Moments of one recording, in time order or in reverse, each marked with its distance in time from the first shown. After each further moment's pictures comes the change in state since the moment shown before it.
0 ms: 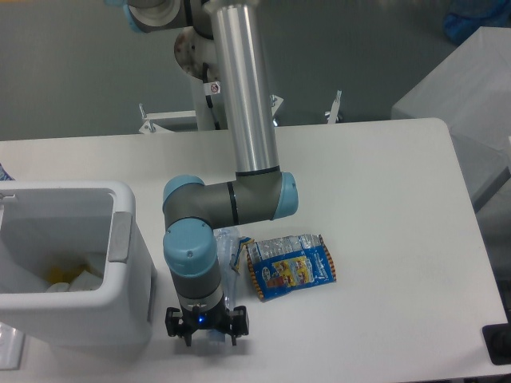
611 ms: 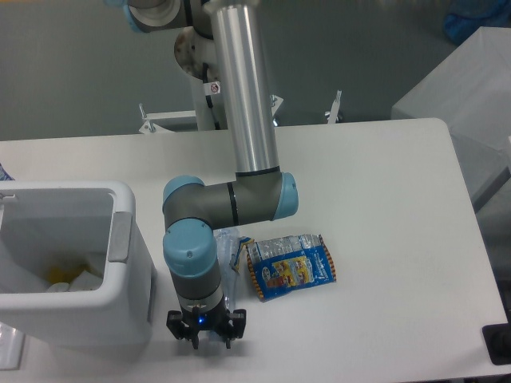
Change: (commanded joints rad) arm 0.002 -0.003 0.006 0.000 0.008 0.000
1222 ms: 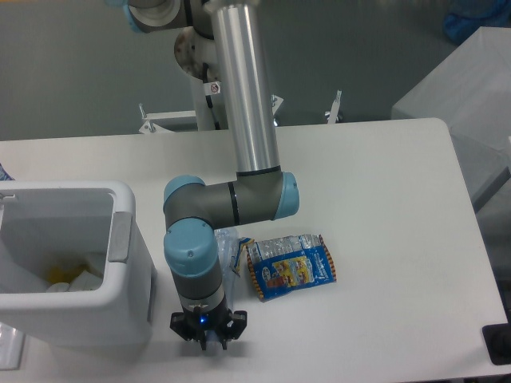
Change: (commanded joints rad) arm 0.018 0.017 0.009 0.003 -0.003 0.003
